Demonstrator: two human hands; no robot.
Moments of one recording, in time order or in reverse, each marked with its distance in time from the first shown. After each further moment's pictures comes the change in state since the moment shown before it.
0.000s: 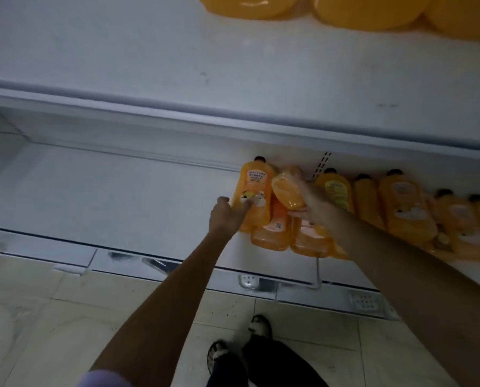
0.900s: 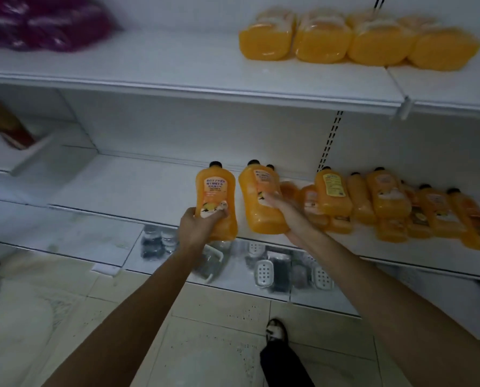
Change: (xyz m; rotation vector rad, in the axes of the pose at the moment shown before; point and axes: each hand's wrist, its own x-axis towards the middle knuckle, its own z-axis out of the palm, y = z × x) left_hand -0.166 -0.069 -0.095 -0.409 0.251 0.050; right_hand -0.185 0.078 0.031 0.132 -0.459 -0.359
